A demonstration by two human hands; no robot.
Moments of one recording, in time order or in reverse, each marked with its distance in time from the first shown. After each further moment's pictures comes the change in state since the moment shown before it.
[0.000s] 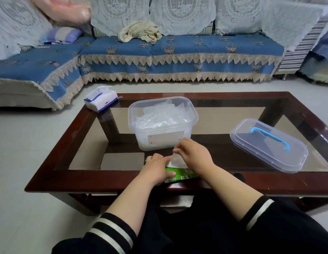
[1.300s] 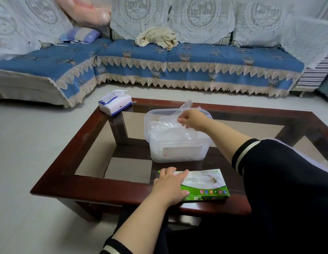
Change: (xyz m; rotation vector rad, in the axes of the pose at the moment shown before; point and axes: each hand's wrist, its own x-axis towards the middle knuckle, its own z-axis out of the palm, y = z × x) left_hand -0.002 -0.002 -0.003 0.074 -0.026 0.031; right_hand 0.182 -0.017 -0.022 -0.072 -0.269 -0.020
